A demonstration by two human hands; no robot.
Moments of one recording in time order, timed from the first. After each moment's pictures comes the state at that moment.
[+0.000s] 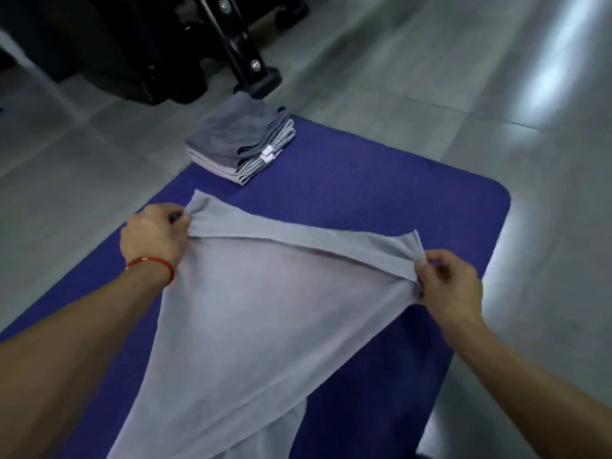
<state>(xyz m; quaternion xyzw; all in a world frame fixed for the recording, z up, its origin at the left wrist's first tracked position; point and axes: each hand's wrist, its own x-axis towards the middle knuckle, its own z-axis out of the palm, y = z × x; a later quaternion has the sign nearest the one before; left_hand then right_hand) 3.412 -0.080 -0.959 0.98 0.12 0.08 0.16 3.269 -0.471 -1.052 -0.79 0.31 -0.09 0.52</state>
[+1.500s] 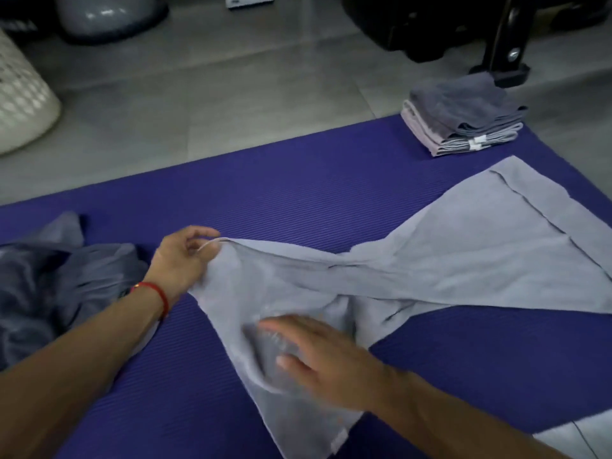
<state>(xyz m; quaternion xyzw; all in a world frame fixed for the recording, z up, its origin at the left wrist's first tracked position) 3.084 0.079 -0.973 0.80 0.40 0.08 0.44 3.140 -0.208 -0.993 -0.71 -0.54 0.29 0.34</state>
